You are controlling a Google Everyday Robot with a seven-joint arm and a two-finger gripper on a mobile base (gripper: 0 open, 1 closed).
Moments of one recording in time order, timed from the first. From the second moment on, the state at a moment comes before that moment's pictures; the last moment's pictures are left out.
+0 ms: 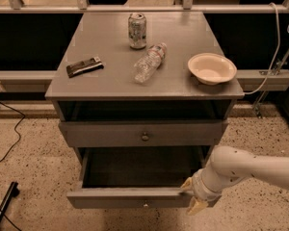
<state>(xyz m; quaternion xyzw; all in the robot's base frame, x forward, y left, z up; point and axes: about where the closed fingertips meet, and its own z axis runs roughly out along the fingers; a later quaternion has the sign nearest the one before) 0.428 -0.162 0.461 -0.73 0.66 0.14 0.14</state>
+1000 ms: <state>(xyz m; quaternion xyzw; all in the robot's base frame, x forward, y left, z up) 0.454 -0.139 0.501 -0.74 0.64 0.09 0.17</state>
